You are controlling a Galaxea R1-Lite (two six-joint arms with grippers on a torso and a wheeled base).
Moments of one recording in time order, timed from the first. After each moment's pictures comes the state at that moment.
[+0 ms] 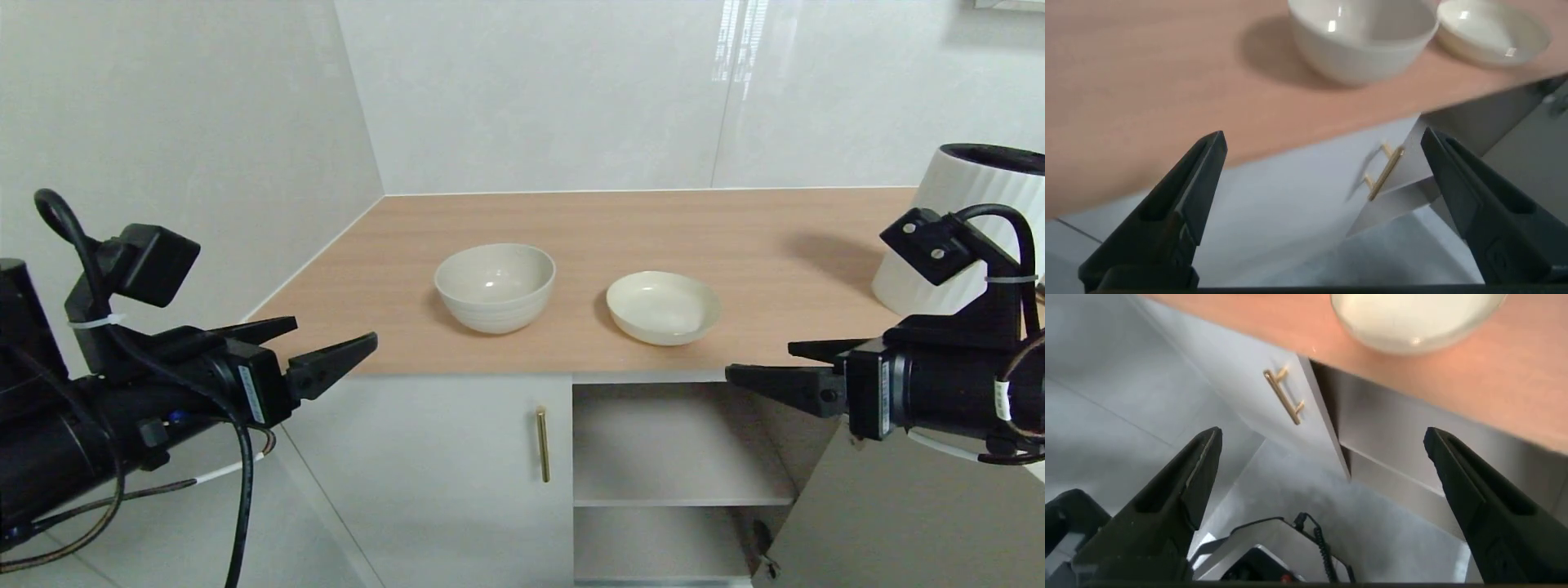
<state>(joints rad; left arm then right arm) -0.24 1.32 -0.57 -0.58 -0.18 -0.06 0.53 1.34 -0.81 -0.18 0.13 0.16</state>
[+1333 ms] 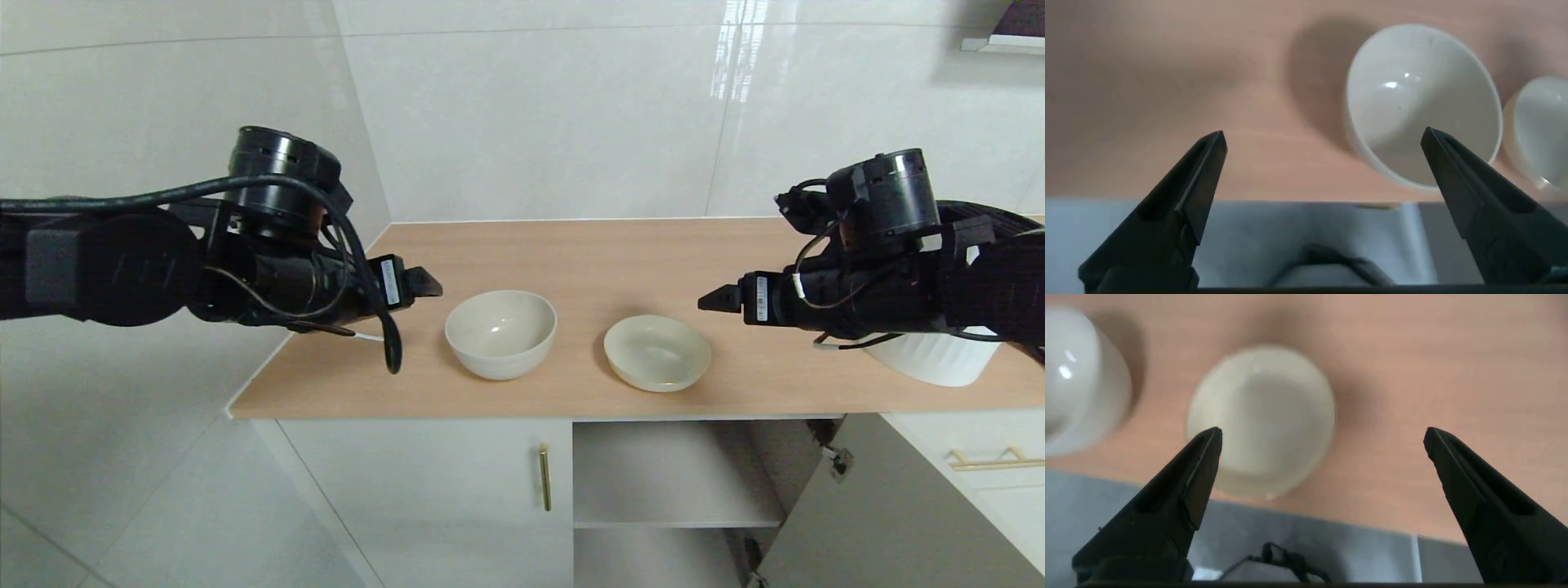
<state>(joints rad) -0.35 1.78 -1.36 0.19 0.15 -0.44 0.39 1.75 -1.25 0.02 -0.12 0.26</state>
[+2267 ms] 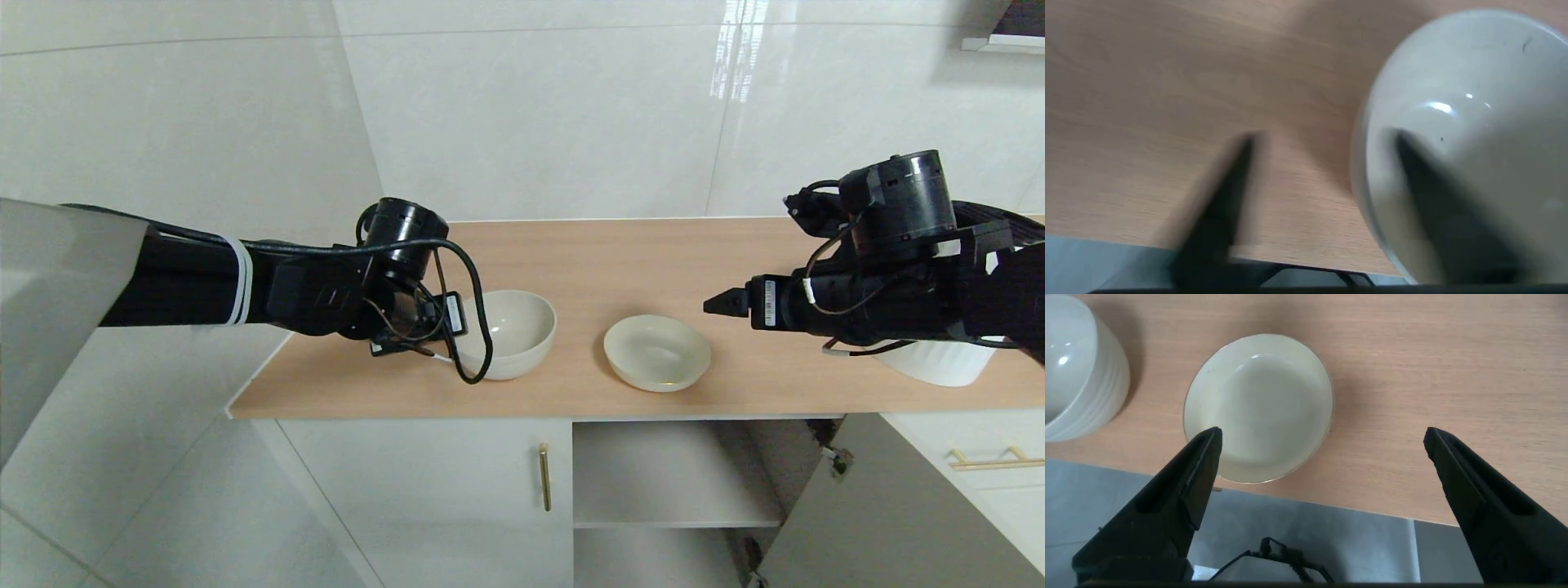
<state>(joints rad) -0.40 2.05 -1.49 0.18 0.28 -0.51 0.40 1.72 -1.21 0.01 -0.13 0.26</state>
